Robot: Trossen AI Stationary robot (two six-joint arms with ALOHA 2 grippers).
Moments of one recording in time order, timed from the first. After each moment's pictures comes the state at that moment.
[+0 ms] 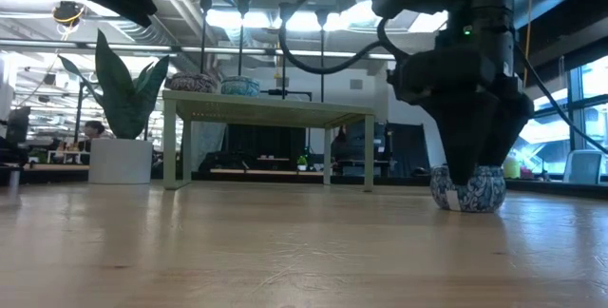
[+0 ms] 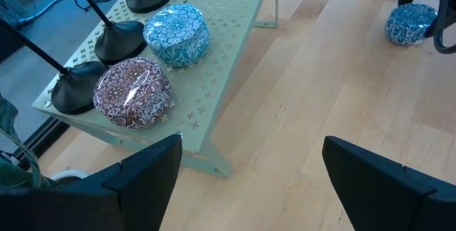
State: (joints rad) left arm -0.60 1.10 0.97 -1.10 -0.89 -0.96; right arm 0.28 1.80 1.13 -0.83 0.02 1.07
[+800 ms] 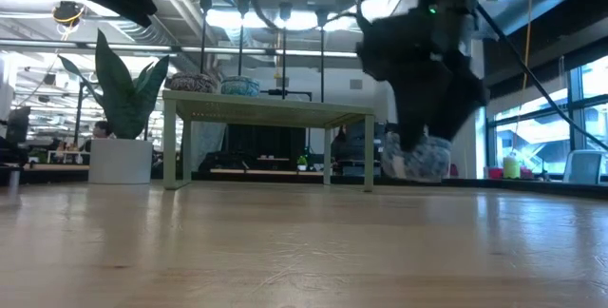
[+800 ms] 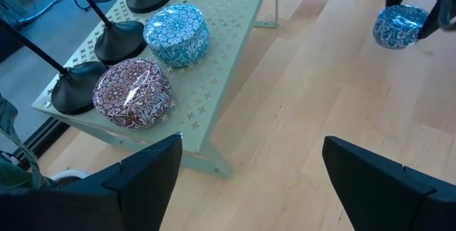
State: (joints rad) left arm -0.60 1.10 0.97 -1.10 -0.89 -0.96; right arm 0.22 1.80 1.23 -0.80 0.04 0.95
